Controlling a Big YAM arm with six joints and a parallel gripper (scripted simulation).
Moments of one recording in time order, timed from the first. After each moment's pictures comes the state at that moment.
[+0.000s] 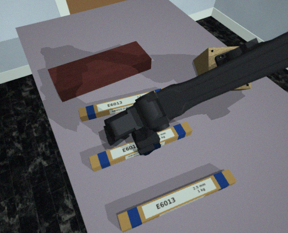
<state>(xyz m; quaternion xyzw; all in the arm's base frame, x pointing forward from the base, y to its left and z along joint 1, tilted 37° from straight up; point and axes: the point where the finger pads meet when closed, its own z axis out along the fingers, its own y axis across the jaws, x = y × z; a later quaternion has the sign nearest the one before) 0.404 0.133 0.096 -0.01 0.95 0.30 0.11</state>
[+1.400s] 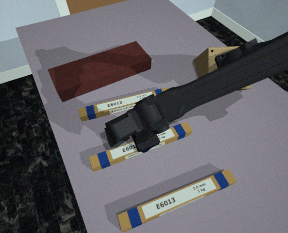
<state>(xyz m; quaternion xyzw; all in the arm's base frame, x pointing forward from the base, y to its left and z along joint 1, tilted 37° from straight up) 0.406 0.140 0.085 -0.01 0.95 0.30 0.11</state>
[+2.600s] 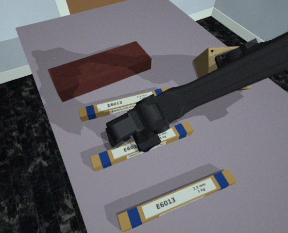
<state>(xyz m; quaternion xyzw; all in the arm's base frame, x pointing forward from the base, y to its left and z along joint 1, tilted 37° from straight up) 0.401 0.140 0.084 -0.01 0.95 0.30 0.10</state>
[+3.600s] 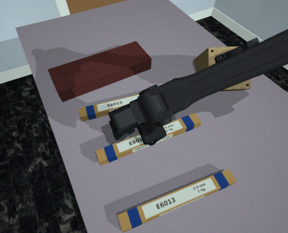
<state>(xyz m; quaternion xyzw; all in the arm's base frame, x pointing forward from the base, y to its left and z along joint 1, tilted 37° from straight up) 0.375 0.122 0.101 -0.01 0.95 0.30 0.07</state>
